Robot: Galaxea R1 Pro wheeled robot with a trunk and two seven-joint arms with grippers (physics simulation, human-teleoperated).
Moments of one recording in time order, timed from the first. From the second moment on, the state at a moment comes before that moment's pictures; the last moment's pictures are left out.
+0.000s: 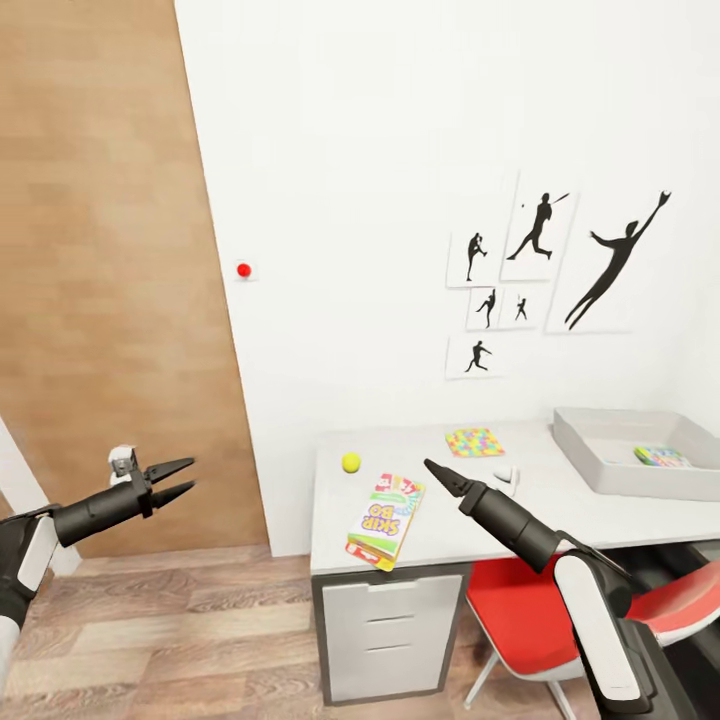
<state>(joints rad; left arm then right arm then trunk) -0.67 0.36 0.43 -0.79 0.27 0.96 -1.24 -0.29 -0.04 -0.08 -1.57 -0.73 0.62 0.54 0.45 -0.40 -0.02</state>
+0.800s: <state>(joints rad) -0.68 0.35 0.43 -0.79 0.26 0.93 -0.87 -0.29 -0.04 -0.03 -1.57 -0.74 0.71 0.01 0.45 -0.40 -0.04</state>
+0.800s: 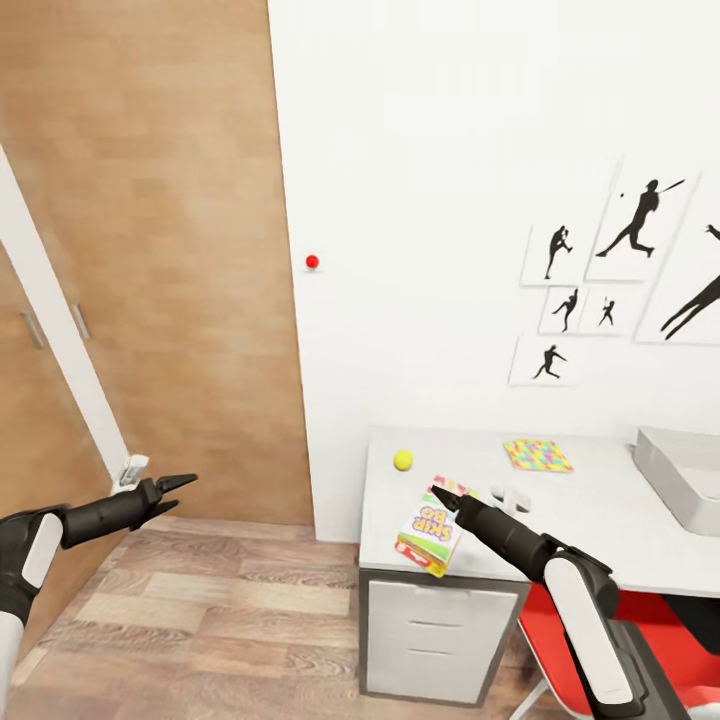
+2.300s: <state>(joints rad) -0.68 0.35 0.43 -0.79 0.26 0.91 -0.87 -0.29 -0.04 -0.03 -1.57 -0.75 0.71 0.01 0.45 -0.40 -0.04</state>
